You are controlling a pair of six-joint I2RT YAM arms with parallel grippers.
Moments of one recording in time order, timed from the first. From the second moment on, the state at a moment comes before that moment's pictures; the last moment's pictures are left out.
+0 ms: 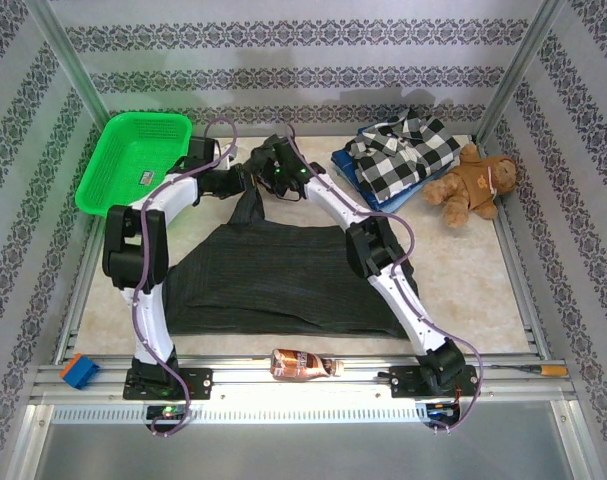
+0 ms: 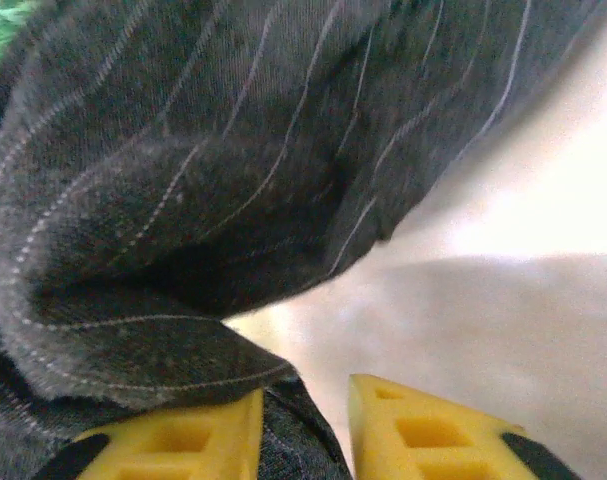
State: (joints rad) left arm -0.09 2.01 1.49 -0.31 0.57 -0.44; right arm 0.55 2.86 2.68 -0.48 -0.36 1.12
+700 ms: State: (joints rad) left arm -0.12 2.02 1.37 -0.02 0.70 -0.64; right arm 0.31 2.41 1.96 -0.40 -0.48 1.00
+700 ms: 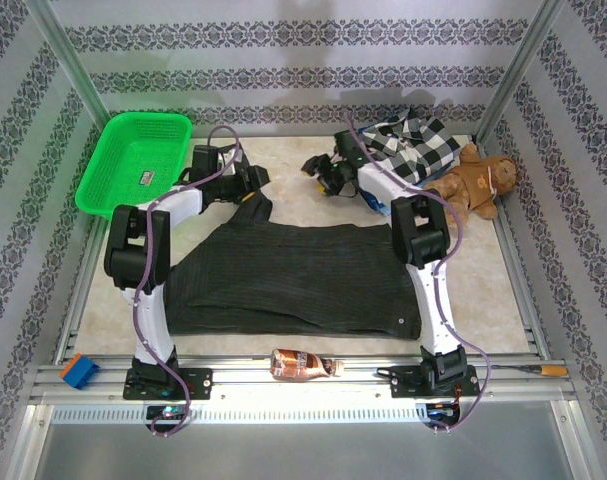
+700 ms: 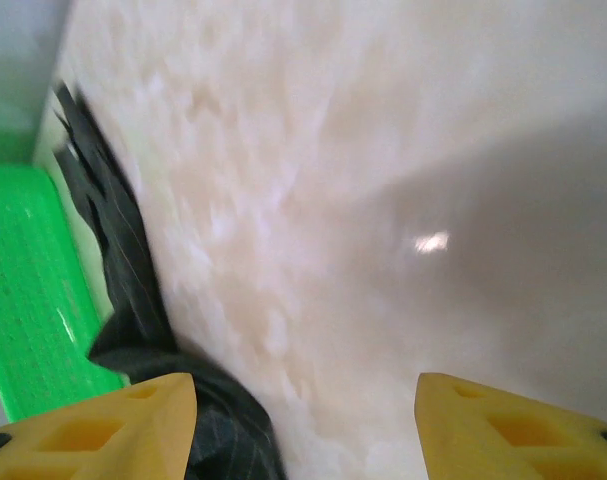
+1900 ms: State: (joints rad) left arm -0.06 2.32 1.89 -0.67 0.16 -0.66; right arm 0.39 1.78 1.36 -0.51 -0.49 0.64
